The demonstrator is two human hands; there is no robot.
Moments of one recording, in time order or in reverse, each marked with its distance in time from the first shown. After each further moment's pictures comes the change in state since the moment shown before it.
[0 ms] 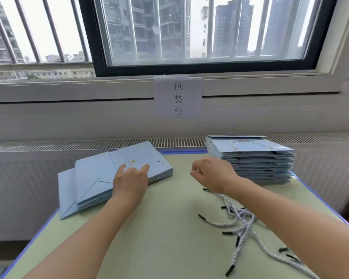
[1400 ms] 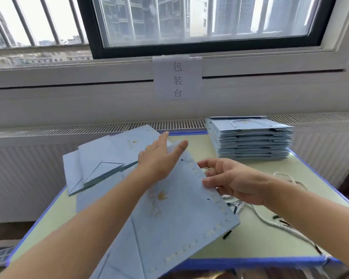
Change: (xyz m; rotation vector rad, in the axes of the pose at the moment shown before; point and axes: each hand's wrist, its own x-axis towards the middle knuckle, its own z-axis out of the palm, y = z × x) left_hand -0.032 0.047 -0.066 -0.811 -0.165 -0.032; right_hand -0.080 0.002 -0.006 1.525 -0.533 0.117
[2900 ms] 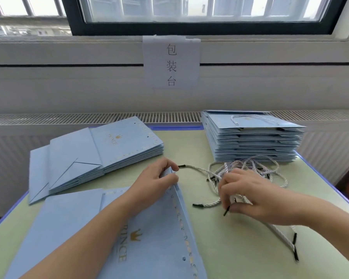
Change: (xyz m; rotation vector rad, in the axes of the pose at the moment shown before) left_hand 0.013 -0.043 0.056 -0.578 -0.177 0.106; right_hand -0.013 0.017 -0.059 -1.388 -0.006 -0.236
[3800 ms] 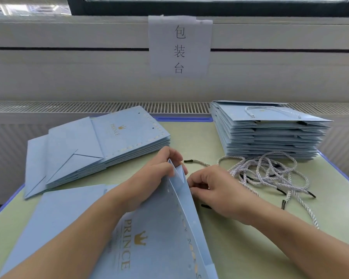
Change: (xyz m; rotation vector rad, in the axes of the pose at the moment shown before) left_hand -0.001 0.010 -0.015 -0.262 -0.183 -0.090; right_hand 0.075 -0.042 0.038 0.581 0.190 0.214
